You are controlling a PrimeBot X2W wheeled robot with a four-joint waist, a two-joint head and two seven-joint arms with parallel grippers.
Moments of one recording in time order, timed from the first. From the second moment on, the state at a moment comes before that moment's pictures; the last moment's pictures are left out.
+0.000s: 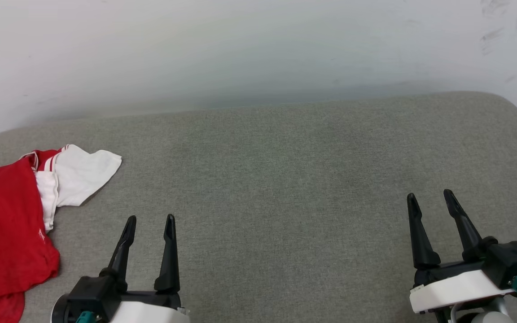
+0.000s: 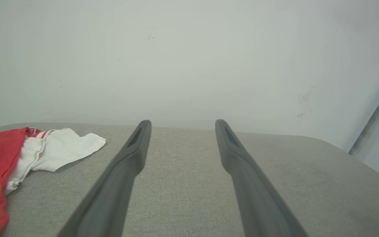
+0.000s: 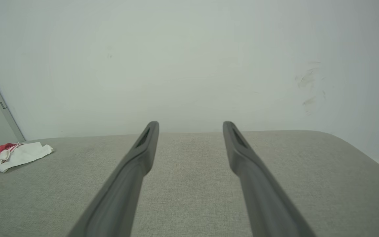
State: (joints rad) left arm 0.10 0.08 -0.13 -0.13 -0.24 0.04 -0.24; right arm -0.02 -0.05 0.02 0.03 0.15 0.13 -0.24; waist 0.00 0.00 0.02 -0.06
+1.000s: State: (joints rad) left arm 0.12 0.05 -0.06 -0.04 -0.20 -0.10 -0.26; right arm -0.01 -0.05 0.03 0.04 0.08 0.13 -0.26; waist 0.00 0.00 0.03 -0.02
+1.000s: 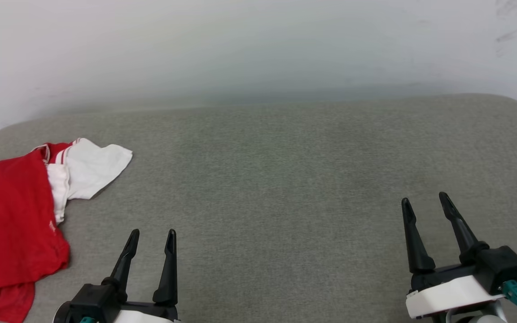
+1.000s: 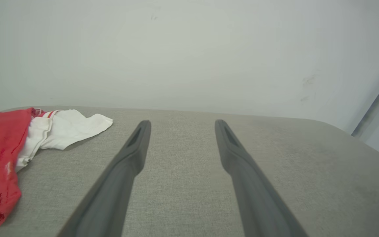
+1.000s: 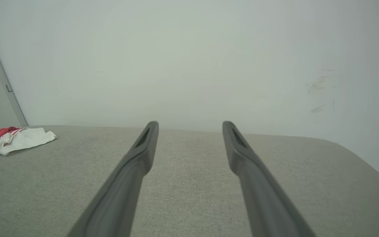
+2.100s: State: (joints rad) left arm 0.16 0.05 0.00 -0.06 -0.15 -0.12 -0.26; right arm 0.03 -0.05 0.16 0.02 0.11 0.13 -0.26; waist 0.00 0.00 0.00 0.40
